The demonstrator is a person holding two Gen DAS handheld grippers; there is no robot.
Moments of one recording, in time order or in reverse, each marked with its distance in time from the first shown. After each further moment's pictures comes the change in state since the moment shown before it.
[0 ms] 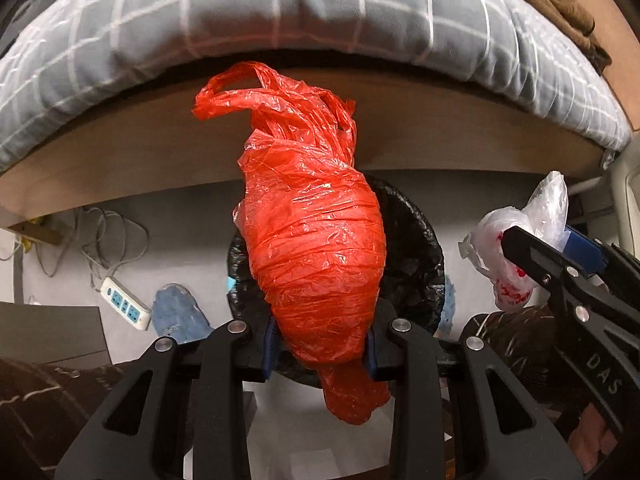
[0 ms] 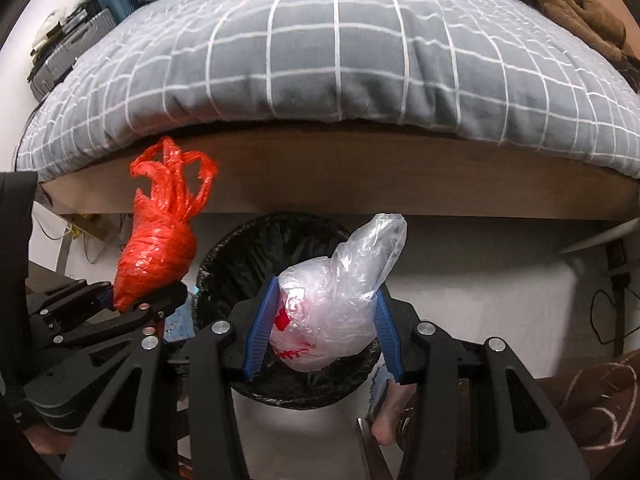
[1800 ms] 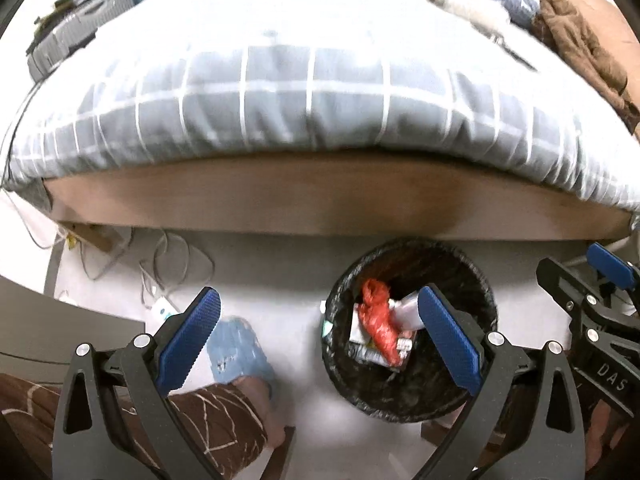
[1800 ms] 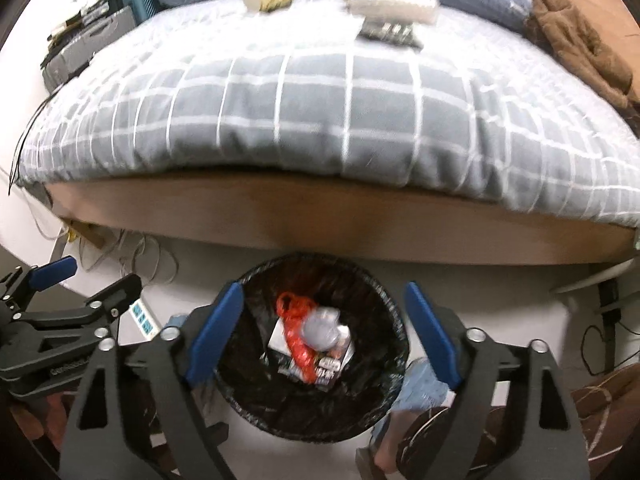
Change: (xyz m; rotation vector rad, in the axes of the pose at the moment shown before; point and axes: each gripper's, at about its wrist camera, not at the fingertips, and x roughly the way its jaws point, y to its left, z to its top) left arm -0.065 0.090 0.004 -0.112 -0.214 0.138; right arm -0.026 0.042 0.032 -0.061 -0.158 -0.036
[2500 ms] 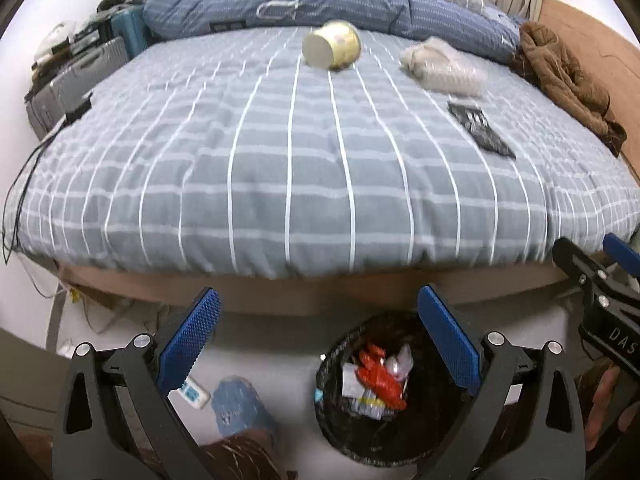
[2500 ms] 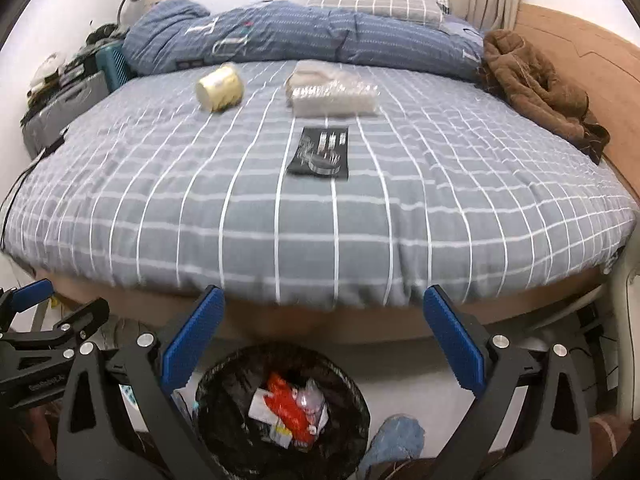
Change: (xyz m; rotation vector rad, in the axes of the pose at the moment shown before) left arm -0.040 -0.013 0.069 0.039 -0.165 -0.017; right arm -0.031 -0.024 0.069 0.067 -0.205 -0.096
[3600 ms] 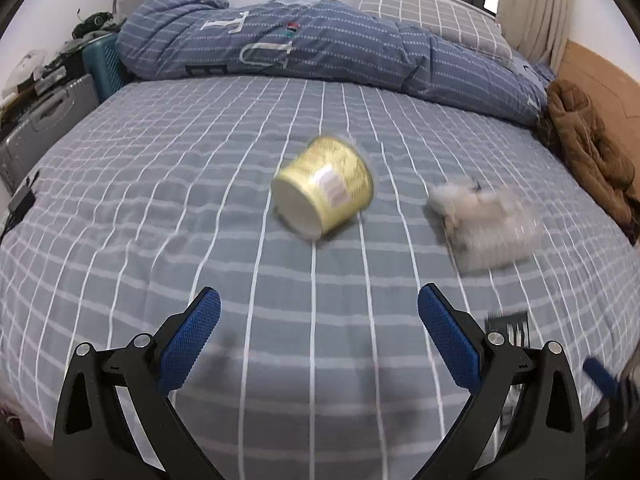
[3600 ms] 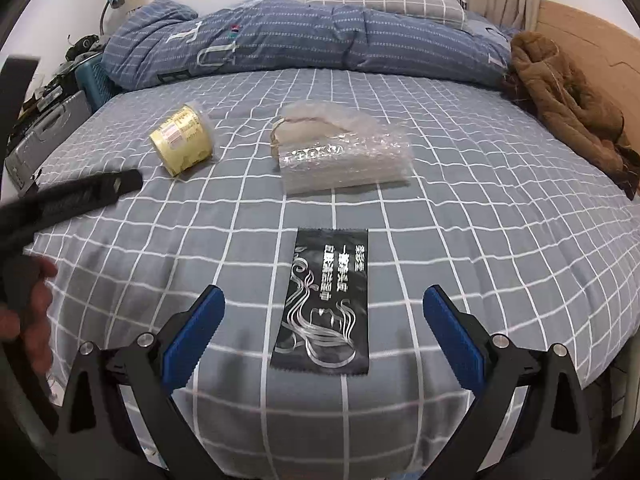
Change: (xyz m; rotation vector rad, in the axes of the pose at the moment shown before) left arm 0.111 -0.013 0.233 -0.048 -0.103 -0.032; right arm 0.112 0.003 0.131 0.010 0.042 0.039
